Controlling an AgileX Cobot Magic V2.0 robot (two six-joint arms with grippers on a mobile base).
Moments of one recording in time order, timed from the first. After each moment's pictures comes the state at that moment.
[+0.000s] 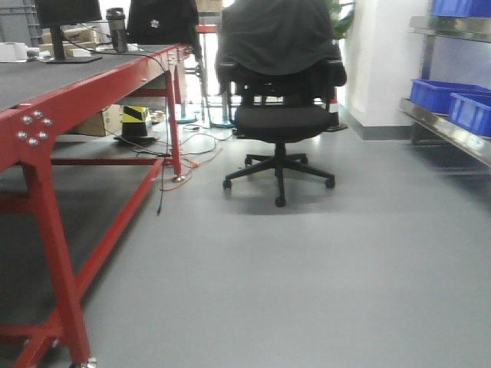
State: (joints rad) left arm 0.07 0.16 -0.60 -0.23 0.33 0.18; right arm 0.18 0.43 -0.53 -0.02 0.04 0.09
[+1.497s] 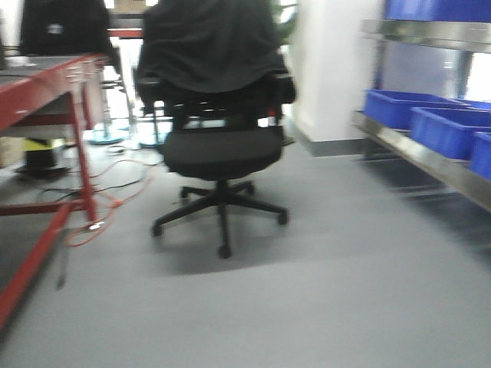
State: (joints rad) left arm 0.07 0.16 -0.60 -0.23 0.32 0.18; right arm 0.18 0.43 -0.53 -0.02 0.04 0.09
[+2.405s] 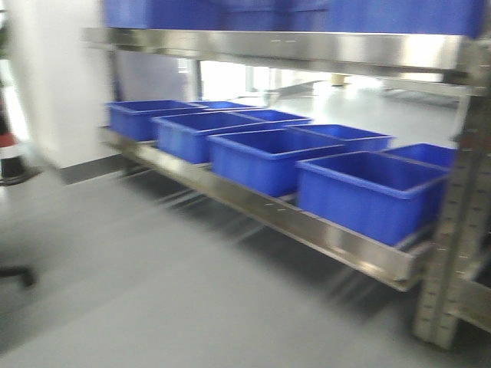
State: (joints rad) left arm 0.07 0.16 -0.60 -0.23 0.32 0.18; right arm 0.18 0.43 -0.53 -0.02 0.04 0.09
